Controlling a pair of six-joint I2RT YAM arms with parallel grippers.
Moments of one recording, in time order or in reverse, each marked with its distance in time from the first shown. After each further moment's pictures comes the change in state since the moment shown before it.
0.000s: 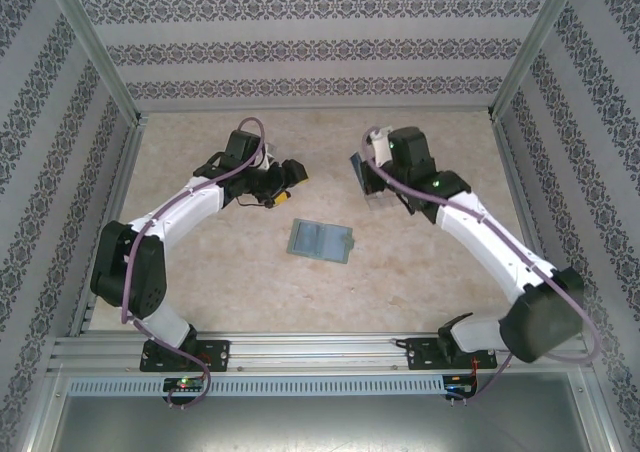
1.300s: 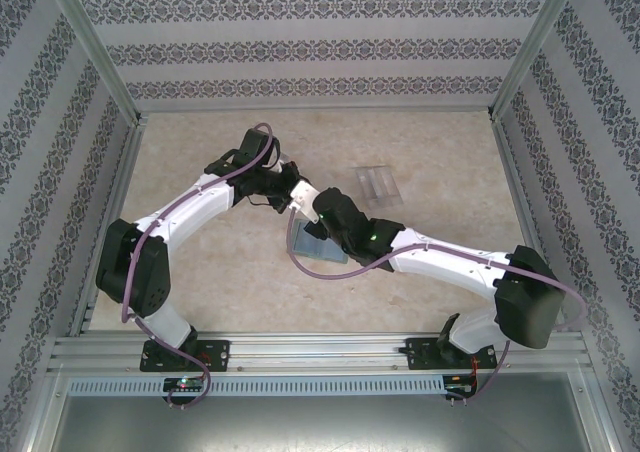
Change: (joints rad) left arm -0.080 0.024 0.077 -0.094 0.079 -0.254; right arm 0.472 0.109 -0.167 0.356 0.457 -0.369
